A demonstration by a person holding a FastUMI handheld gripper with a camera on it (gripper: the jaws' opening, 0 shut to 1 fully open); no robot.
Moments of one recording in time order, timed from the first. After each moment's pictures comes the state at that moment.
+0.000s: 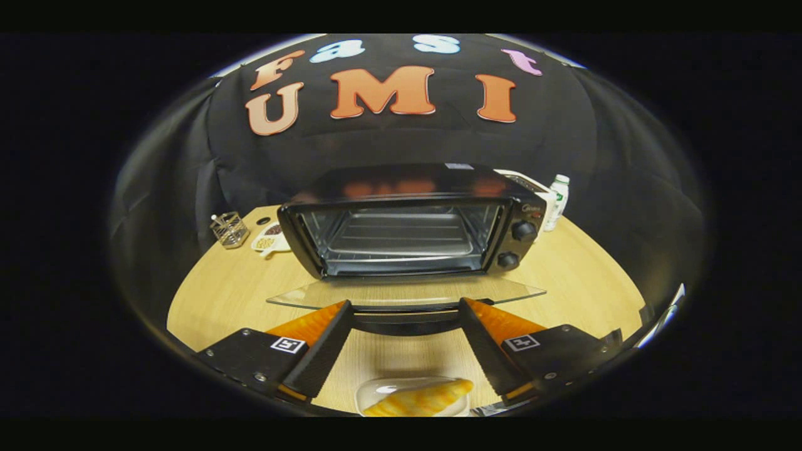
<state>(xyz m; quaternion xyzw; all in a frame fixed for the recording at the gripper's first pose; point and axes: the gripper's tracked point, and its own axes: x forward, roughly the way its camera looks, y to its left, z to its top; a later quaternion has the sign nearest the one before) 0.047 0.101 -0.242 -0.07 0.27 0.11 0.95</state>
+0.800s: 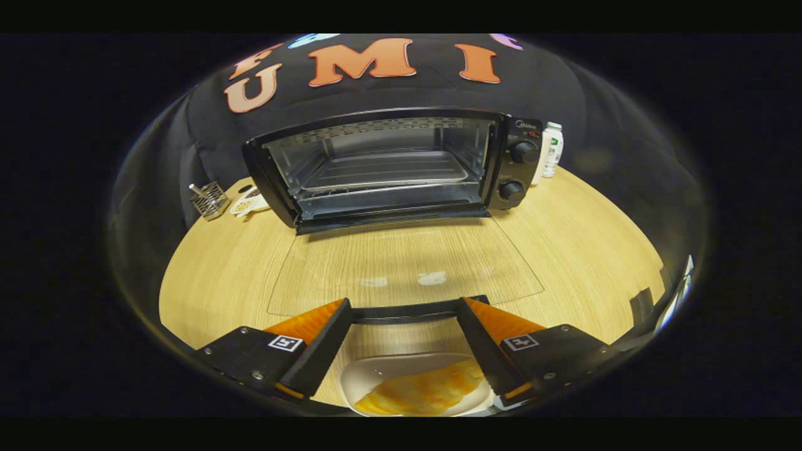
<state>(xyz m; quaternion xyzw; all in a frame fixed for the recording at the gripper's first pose) 0.028 0.081 -0.323 -0.04 0.35 0.07 0.93</state>
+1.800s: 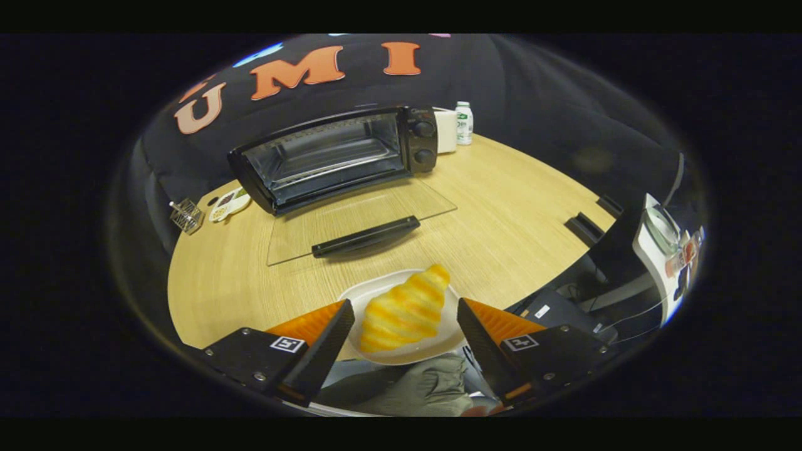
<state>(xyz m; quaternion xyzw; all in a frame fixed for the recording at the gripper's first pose) -0.098 0.046 -0.321 0.02 0.39 -0.06 0.92</state>
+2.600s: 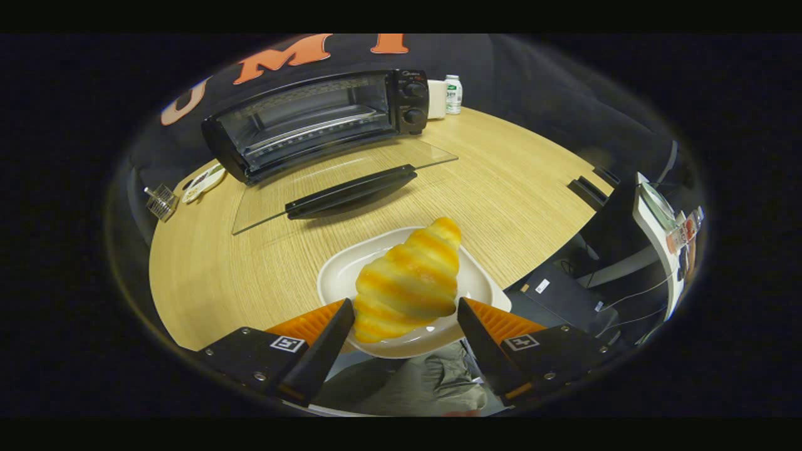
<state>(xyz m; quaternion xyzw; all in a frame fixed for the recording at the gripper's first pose) -0.113 0.055 -0.377 0.02 0.45 -0.10 0.88</state>
